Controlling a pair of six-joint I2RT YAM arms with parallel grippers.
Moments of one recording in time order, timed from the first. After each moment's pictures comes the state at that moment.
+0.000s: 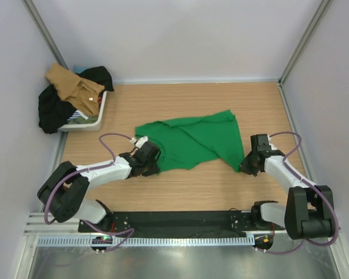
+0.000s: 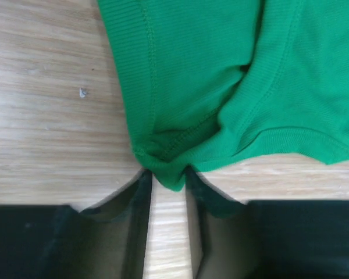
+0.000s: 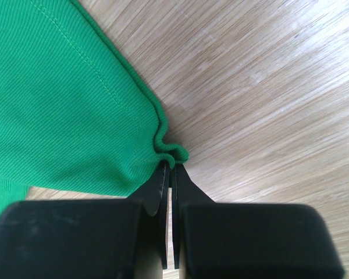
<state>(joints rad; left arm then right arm) -0.73 1.41 0.66 -0.28 -0.19 -0.95 0.04 1.20 0.54 -0.51 0.06 0.79</state>
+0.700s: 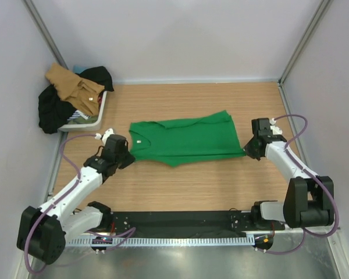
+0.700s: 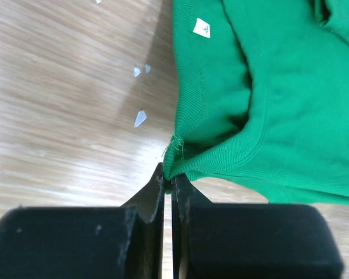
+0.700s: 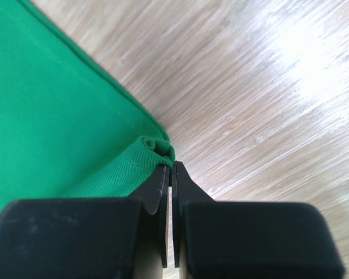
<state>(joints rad) -0.40 1.02 0.60 -0.41 -0.19 -0.87 0.04 1.28 0.77 -0.58 0.22 0.78</state>
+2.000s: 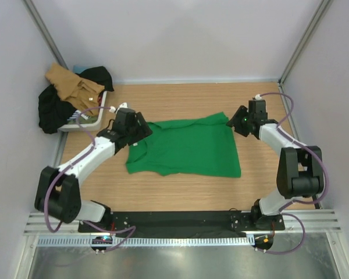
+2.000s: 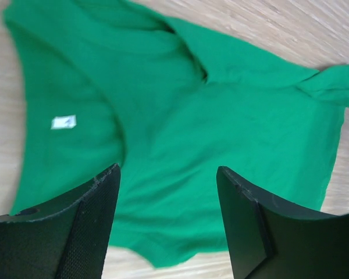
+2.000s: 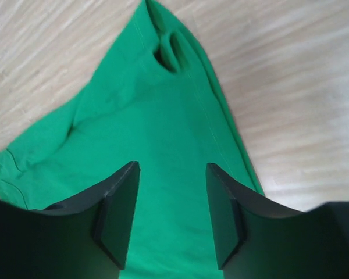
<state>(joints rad) -0.38 1.34 0.91 -0.31 -0.08 -0.76 0.04 1.55 0.96 -0.20 -0.11 0.63</state>
